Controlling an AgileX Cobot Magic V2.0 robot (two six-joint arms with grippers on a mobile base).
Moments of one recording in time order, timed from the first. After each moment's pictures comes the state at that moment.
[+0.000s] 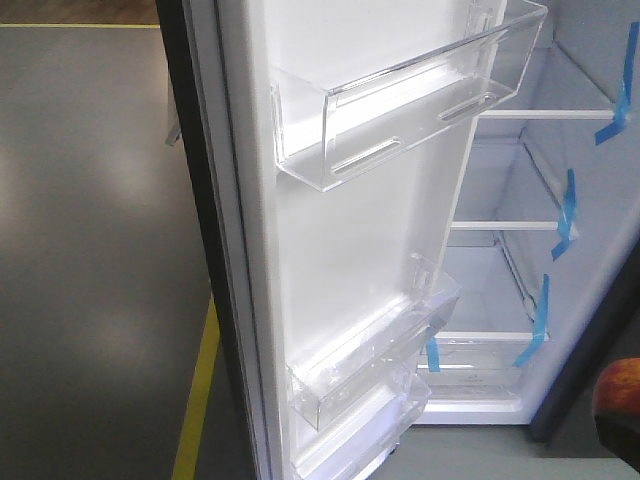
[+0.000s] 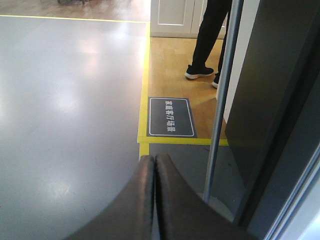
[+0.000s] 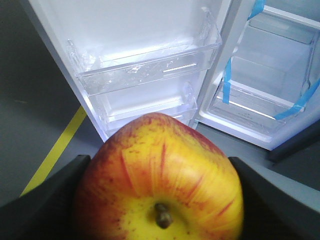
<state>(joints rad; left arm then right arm) -0.01 -0.02 0.03 0.16 0.35 -0.26 0.31 0.59 -0.76 0.09 1.05 -0.08</state>
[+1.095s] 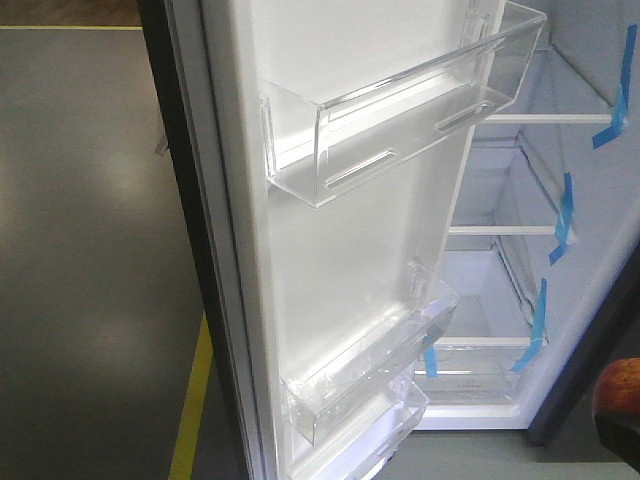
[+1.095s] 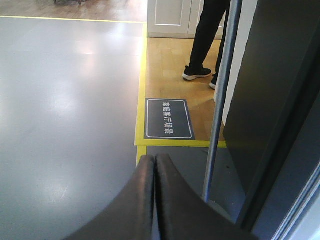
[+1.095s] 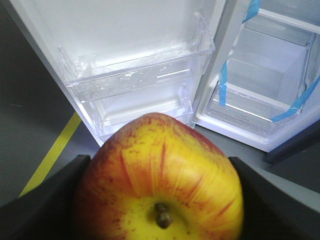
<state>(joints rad) -0.01 -0.02 0.03 0.16 0.35 -0.26 0.31 0.59 -0.76 0.09 1.05 -0.08</state>
